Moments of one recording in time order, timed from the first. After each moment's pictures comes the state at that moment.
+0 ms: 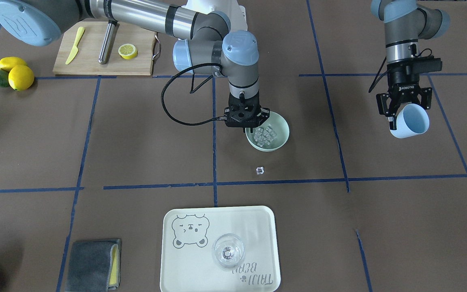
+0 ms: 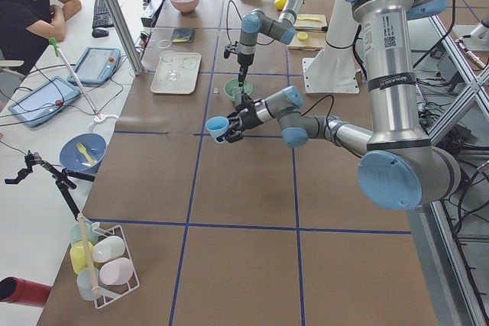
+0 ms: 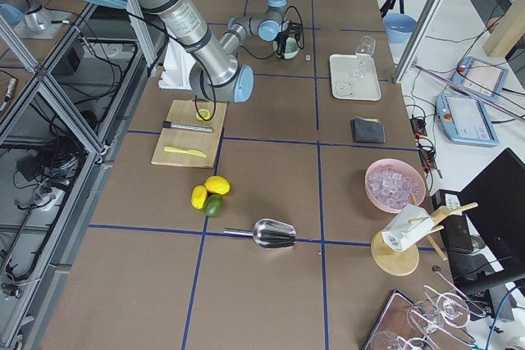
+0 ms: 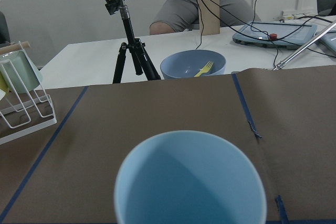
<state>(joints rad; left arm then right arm) -0.50 -1.33 -1.84 -2.53 -0.92 -1.16 0.41 -0.57 1.23 -1.33 1.75 1.47</state>
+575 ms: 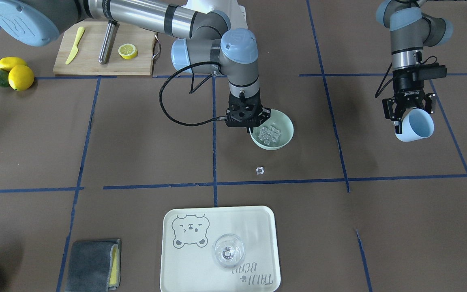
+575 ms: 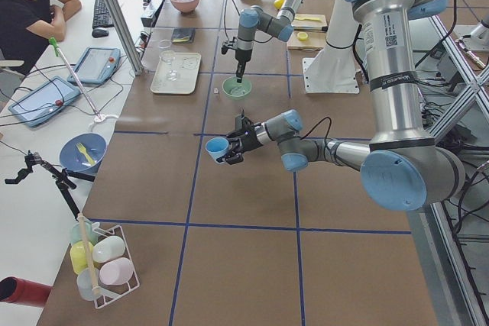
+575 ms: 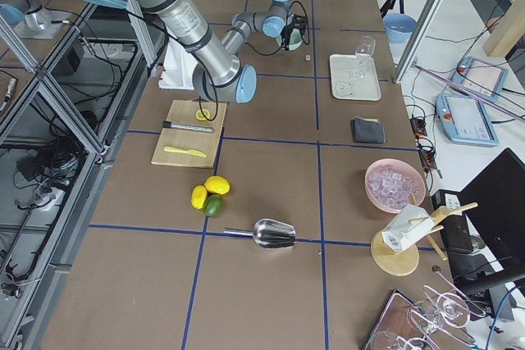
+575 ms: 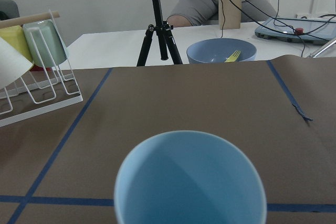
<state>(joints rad) -0.49 -1.29 -1.74 -2.62 -0.86 -1.25 0.48 -0.59 1.31 -1.30 1.84 1.47</state>
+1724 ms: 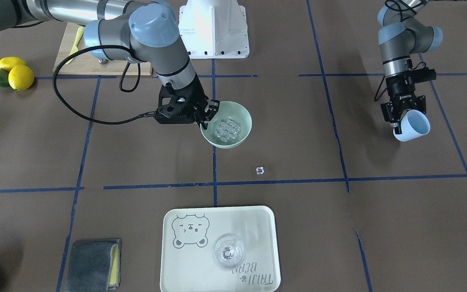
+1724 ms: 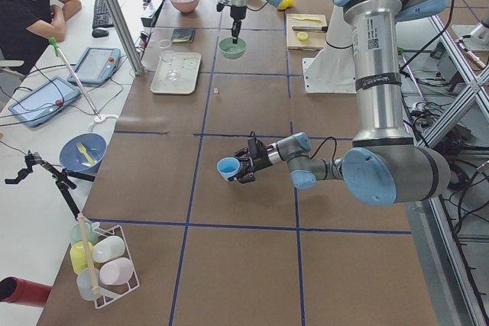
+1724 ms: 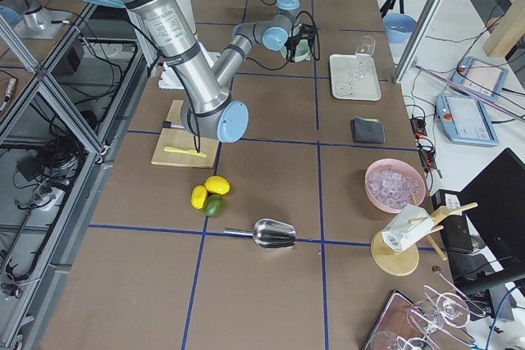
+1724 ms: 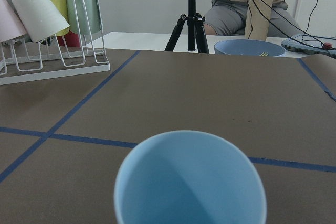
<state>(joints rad) -0.32 -1.34 -1.56 -2.62 -0.67 -1.51 0.63 -0.94 1.76 -1.44 1.97 1.36</state>
